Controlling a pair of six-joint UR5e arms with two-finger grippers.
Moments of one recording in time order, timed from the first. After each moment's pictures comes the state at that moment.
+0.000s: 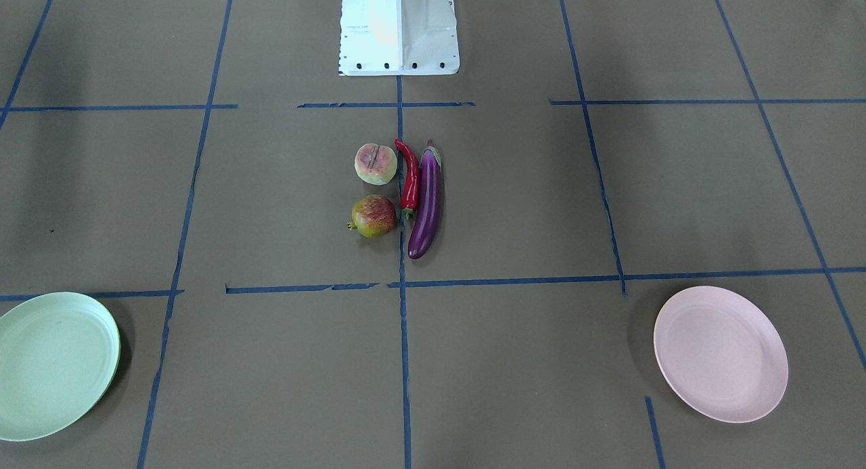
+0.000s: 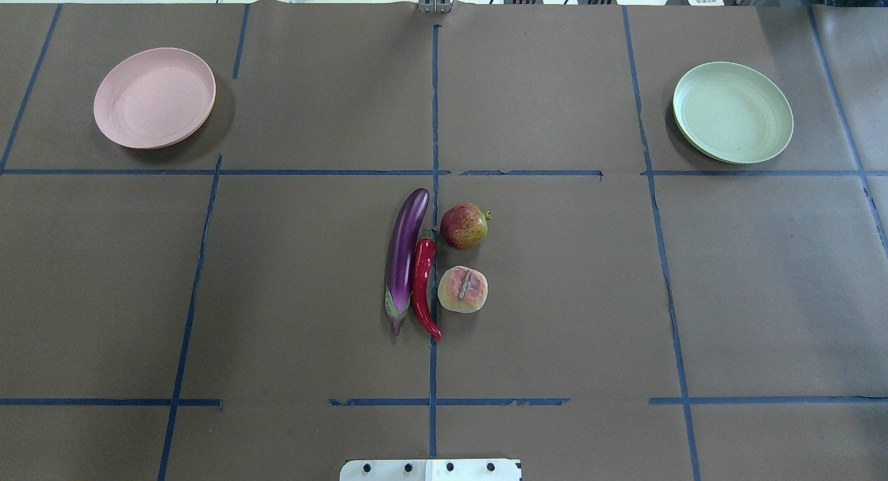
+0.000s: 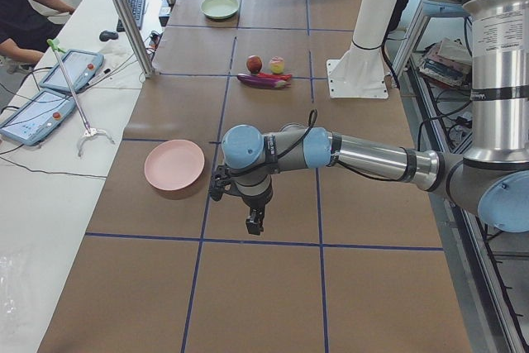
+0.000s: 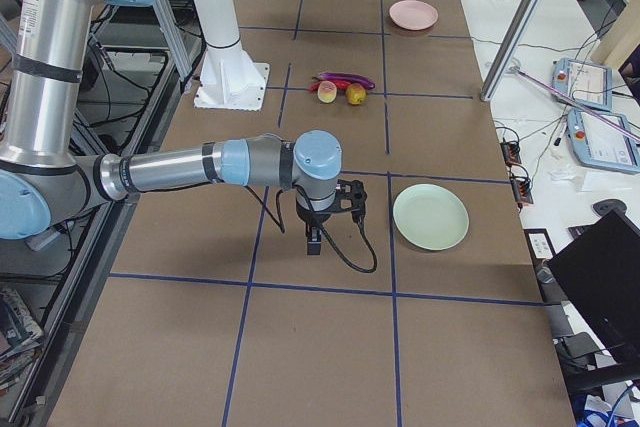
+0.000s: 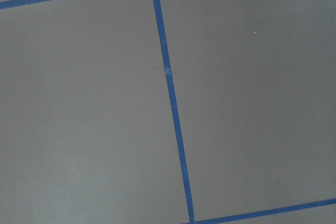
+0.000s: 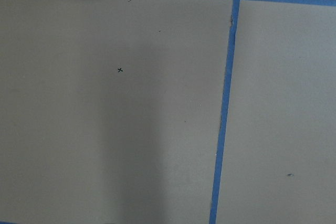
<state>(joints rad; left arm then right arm) -1.59 -1.44 -1.89 -1.23 -2.36 0.28 1.52 -1.82 2.01 -1.77 2.39 -0.05</state>
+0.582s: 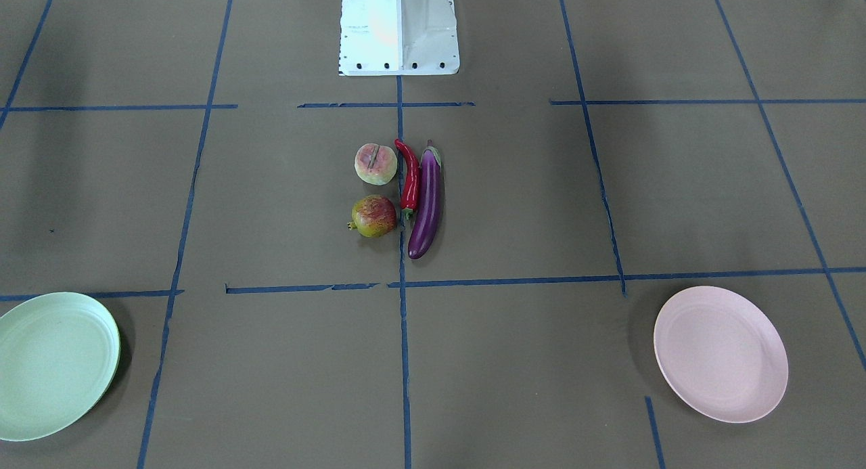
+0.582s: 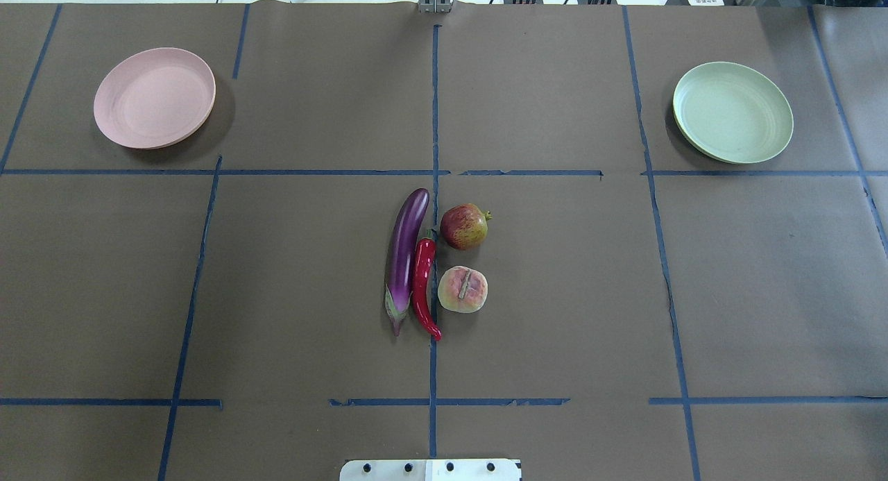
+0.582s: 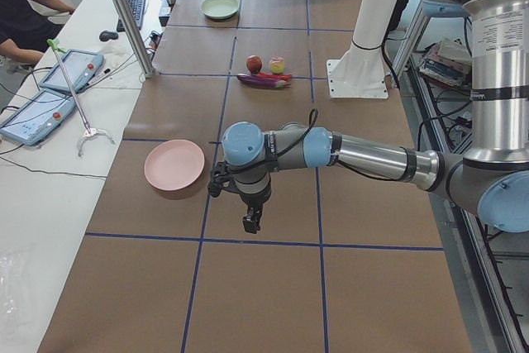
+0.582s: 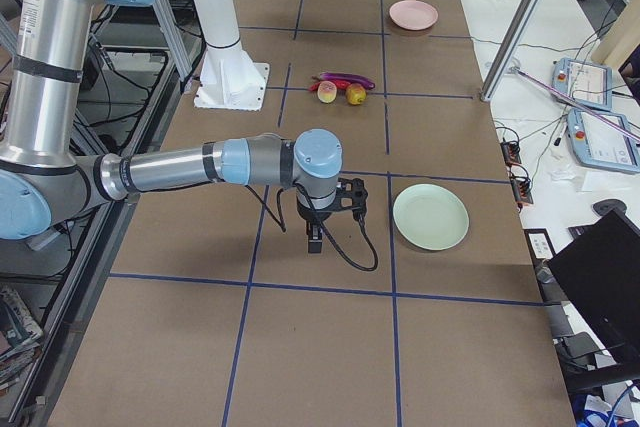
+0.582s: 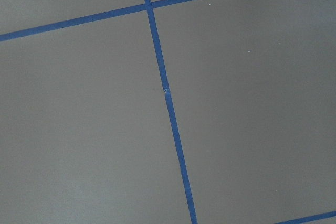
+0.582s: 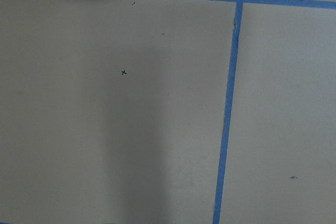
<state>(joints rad) -1.59 -1.44 -1.90 -1.25 -2.35 0.31 1.52 -1.82 2.01 -1.76 2.40 -0.05</state>
